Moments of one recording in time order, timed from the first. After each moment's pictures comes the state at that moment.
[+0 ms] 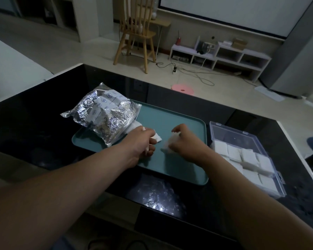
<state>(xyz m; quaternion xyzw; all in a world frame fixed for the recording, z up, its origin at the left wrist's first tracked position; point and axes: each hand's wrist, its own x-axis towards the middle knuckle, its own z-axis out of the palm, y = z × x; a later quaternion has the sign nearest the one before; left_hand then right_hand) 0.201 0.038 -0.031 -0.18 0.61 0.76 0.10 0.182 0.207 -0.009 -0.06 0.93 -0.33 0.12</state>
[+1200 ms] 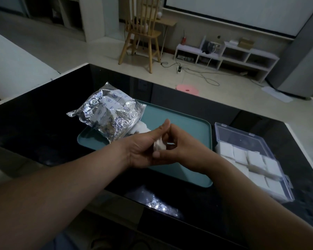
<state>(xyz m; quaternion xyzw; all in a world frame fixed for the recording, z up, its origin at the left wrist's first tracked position) 0.217 0.030 -0.011 -0.02 0.45 0.82 0.34 0.205 0.195 0.002 -0.24 0.82 -0.50 0.17</state>
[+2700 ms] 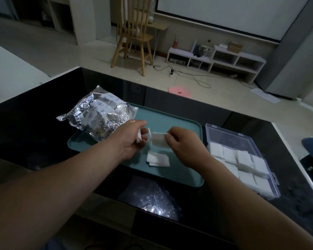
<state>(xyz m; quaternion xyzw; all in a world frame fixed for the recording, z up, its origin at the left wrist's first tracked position) 0.190 0.024 -0.011 -0.19 0.50 0.84 0.07 0.191 0.213 -0.003 -0.17 0.95 -0.27 -0.04</state>
